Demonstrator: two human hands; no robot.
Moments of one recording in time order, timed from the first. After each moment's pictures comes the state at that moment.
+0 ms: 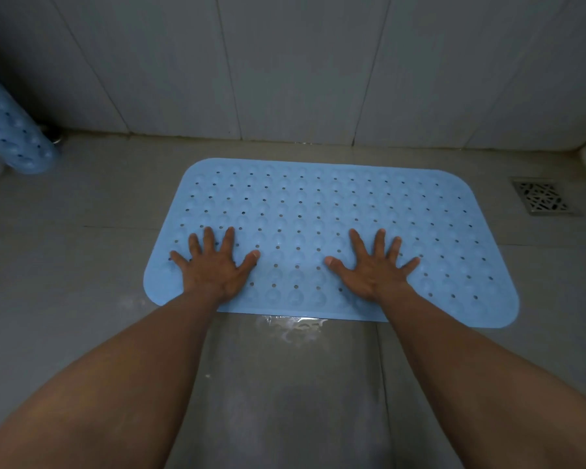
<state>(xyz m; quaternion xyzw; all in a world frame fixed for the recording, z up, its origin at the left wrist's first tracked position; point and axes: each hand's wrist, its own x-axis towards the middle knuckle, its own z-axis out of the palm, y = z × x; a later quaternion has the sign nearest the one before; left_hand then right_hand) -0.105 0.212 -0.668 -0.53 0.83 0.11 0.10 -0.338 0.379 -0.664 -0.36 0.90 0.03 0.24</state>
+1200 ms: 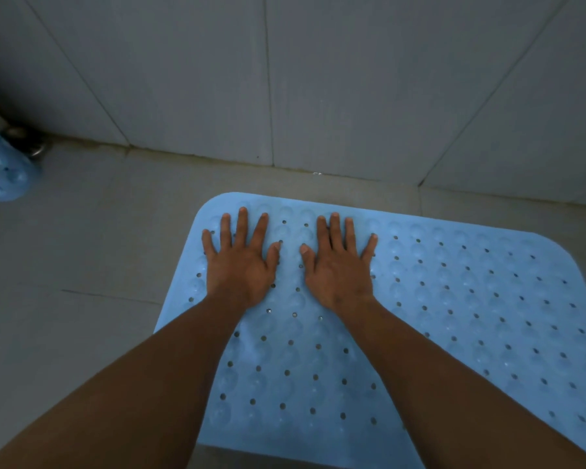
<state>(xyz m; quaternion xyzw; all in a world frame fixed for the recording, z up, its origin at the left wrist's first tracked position) -0.183 0.059 -0.701 -0.50 0.86 0.08 0.04 -0.332 0.150 -0.696 -0.50 0.86 -0.01 0.11</state>
